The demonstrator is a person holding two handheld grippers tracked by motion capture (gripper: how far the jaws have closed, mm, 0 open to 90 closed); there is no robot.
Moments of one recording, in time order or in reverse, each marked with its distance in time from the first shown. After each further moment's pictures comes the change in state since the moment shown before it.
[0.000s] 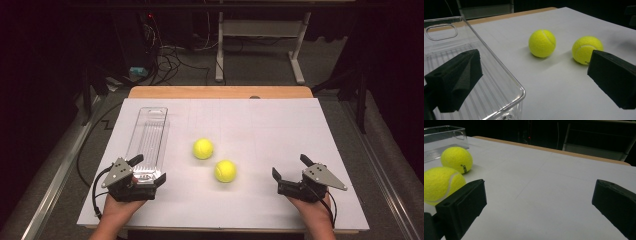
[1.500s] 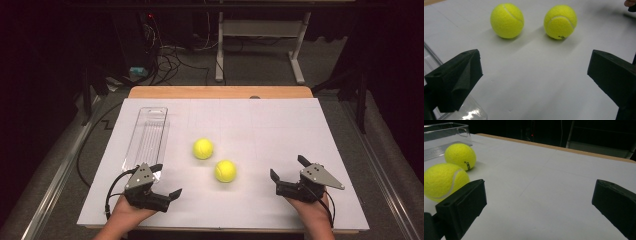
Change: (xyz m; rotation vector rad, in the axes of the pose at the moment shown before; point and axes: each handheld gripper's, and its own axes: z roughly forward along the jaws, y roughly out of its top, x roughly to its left) left arm -0.029 0.002 0.023 0.194 -0.148 0.114; right arm 0.003 -0.002 0.003 0.018 0.021 -0.001
